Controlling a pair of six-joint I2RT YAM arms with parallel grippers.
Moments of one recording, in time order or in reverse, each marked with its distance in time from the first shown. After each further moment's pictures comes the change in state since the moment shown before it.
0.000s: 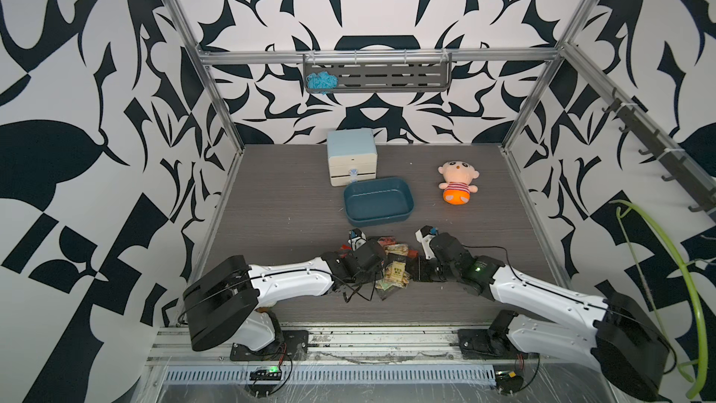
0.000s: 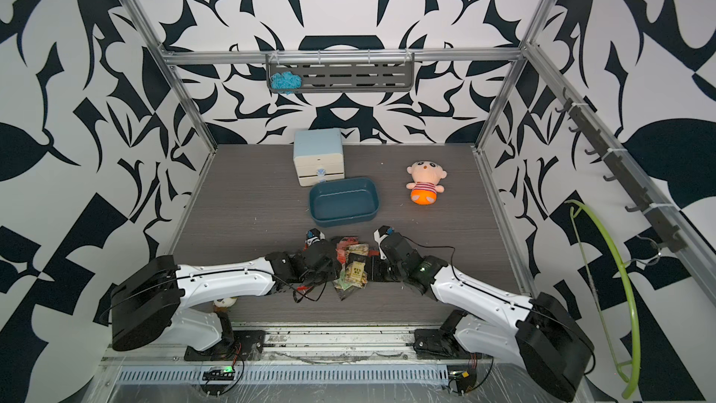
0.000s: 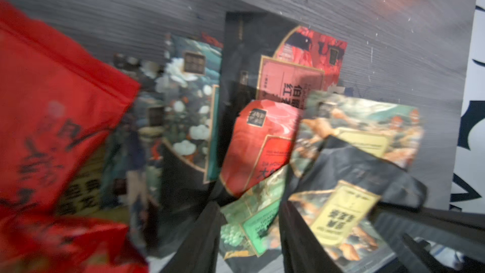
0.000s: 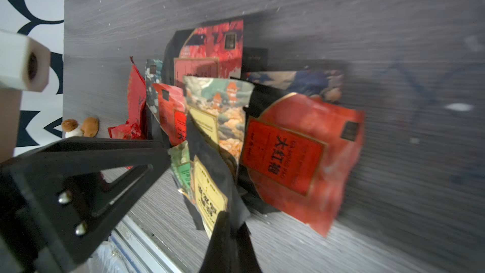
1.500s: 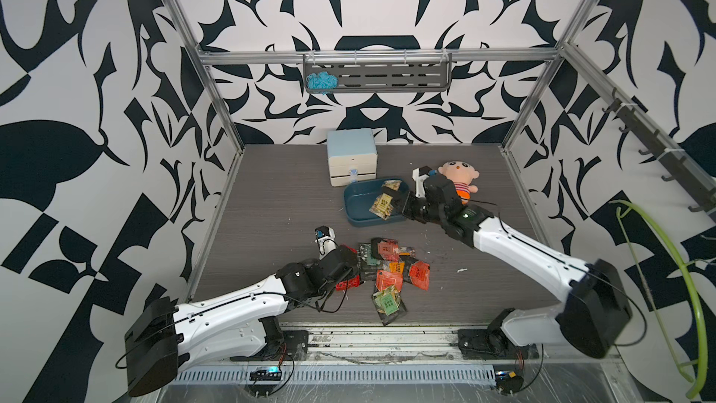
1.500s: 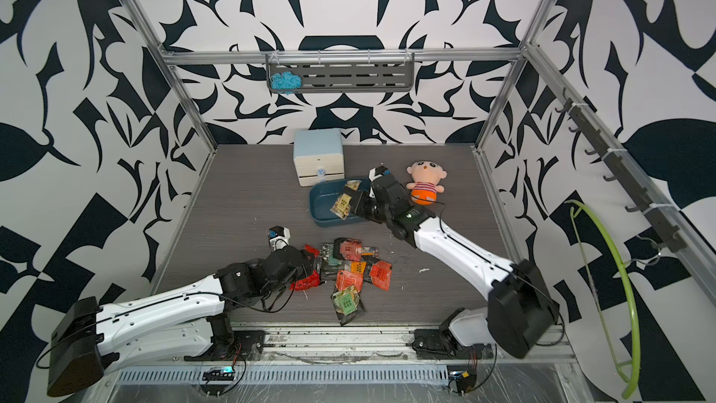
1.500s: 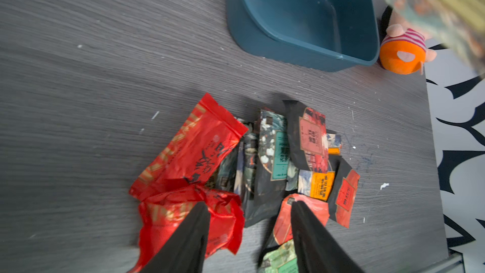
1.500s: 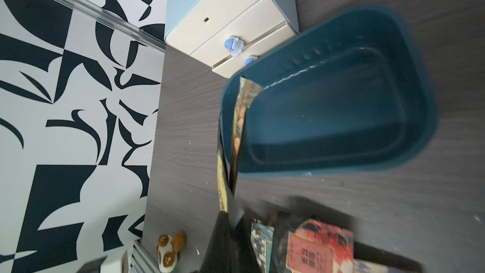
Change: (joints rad) left arm 0.016 -0.432 -0.153 -0.174 -0.237 0.008; right arm -0.157 0.389 0.572 0.087 -0.002 0.094
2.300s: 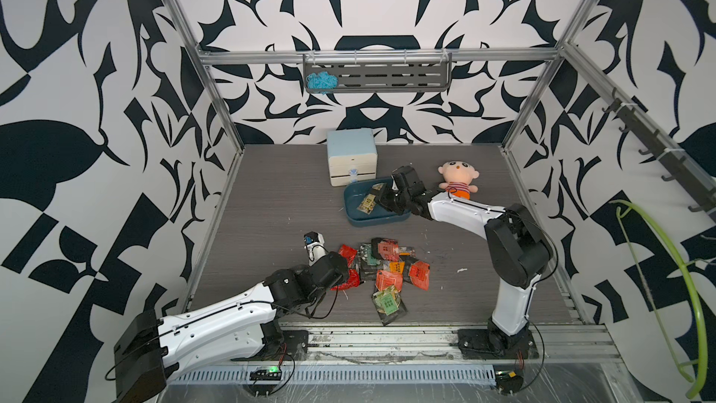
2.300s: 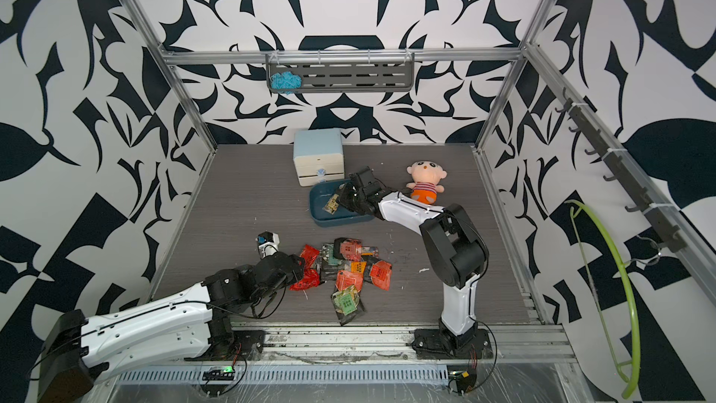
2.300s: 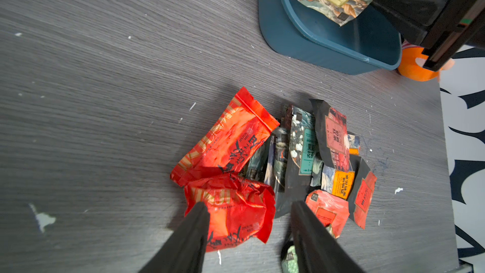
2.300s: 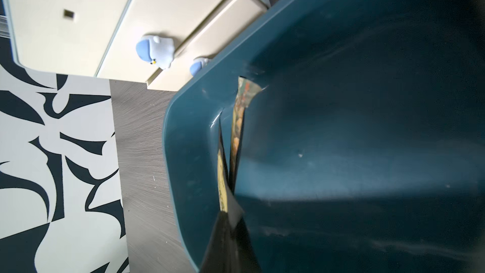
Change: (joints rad) left arm 0.005 -0.105 -0.059 -0.073 -0.017 -0.040; right arm -0.025 0.437 0.217 0.047 -0.012 0.105
